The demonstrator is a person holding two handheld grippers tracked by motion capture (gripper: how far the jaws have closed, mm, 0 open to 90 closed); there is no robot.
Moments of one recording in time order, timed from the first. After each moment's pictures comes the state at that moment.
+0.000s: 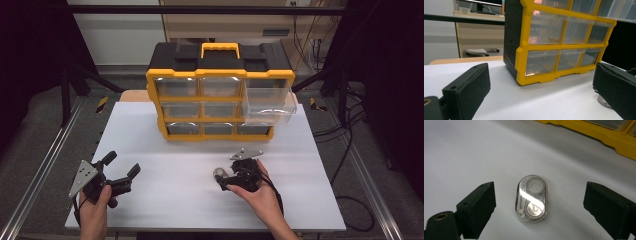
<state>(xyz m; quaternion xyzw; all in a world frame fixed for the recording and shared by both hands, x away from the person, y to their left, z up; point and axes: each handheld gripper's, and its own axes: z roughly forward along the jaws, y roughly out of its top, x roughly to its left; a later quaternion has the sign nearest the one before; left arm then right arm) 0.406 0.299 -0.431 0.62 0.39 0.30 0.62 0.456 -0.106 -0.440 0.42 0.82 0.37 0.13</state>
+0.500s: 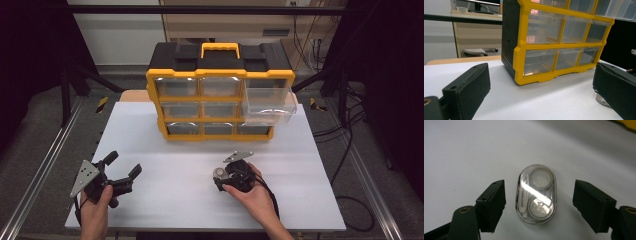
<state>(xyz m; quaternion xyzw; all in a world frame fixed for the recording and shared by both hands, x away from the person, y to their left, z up) 0.406 0.297 -0.431 0.62 0.39 0.30 0.61 0.463 -0.093 -0.461 0.42 0.83 0.33 0.12</state>
